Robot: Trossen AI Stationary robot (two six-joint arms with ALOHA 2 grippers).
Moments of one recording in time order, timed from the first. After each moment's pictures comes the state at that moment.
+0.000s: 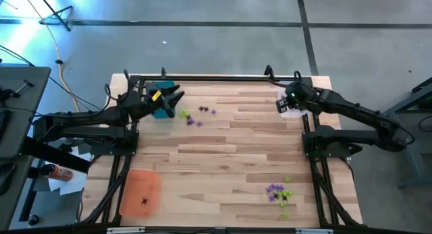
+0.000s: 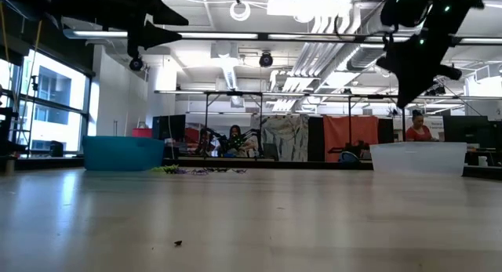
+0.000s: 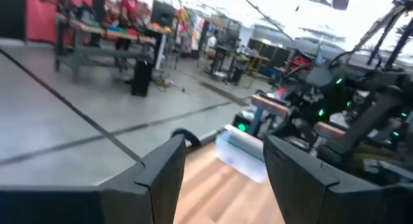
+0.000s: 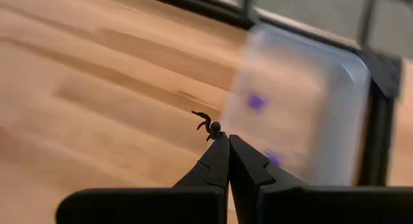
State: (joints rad) left arm 0.28 0.78 0.43 0.41 -0.30 -0.26; right arm -0.58 0.91 0.75 -0.88 0.37 0.54
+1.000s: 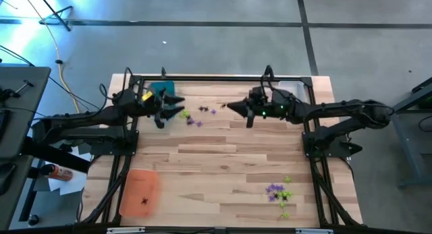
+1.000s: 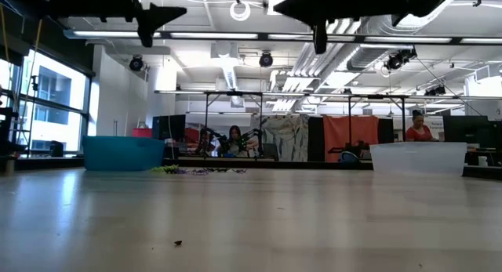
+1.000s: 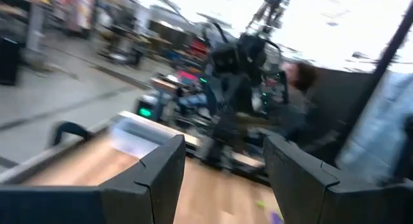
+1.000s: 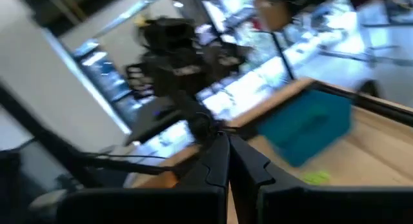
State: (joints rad) left arm 0.30 0.75 0.44 0.43 0.19 -0.36; right arm -0.15 1.27 0.76 0.53 -0.05 0.51
